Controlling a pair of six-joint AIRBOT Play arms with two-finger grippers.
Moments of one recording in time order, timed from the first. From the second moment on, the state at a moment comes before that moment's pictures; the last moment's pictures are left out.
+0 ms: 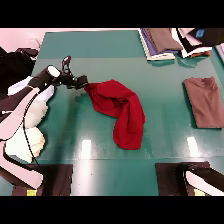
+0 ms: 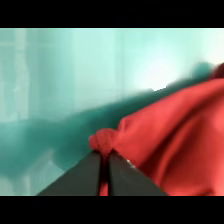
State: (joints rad) left arm -0.14 -1.72 1.41 0.93 -0.76 -1.42; right arm 0.04 -1.08 1.74 -1.10 1.36 1.41
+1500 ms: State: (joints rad) left arm -0.12 -1.40 1.74 1.15 -1.06 -1.39; right arm 0.14 -1.05 1.10 -1.05 1.14 1.33
